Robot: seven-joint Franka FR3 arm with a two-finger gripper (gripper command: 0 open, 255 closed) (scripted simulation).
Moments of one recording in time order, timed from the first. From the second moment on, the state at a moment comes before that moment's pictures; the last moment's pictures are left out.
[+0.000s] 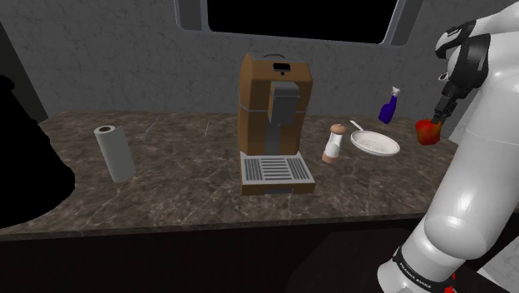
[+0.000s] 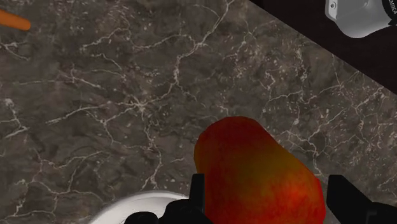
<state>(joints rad) -0.09 0.15 -1.29 -1.71 0.19 1.46 -1.24</state>
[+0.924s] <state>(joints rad) -0.10 0.19 -1.27 -1.88 0.23 1.64 -1.29</state>
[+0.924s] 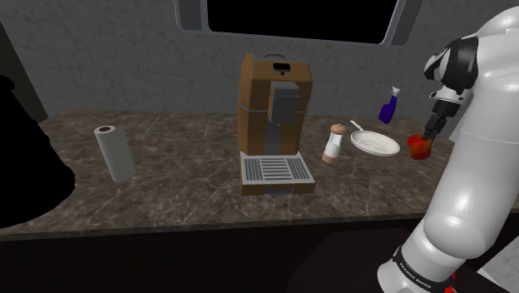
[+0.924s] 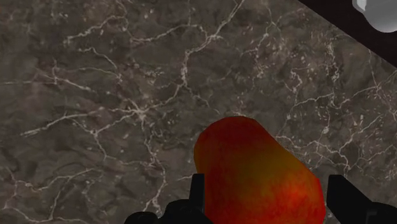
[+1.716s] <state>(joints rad) -0.17 0.29 -1.21 -1.98 0.32 1.77 -1.36</state>
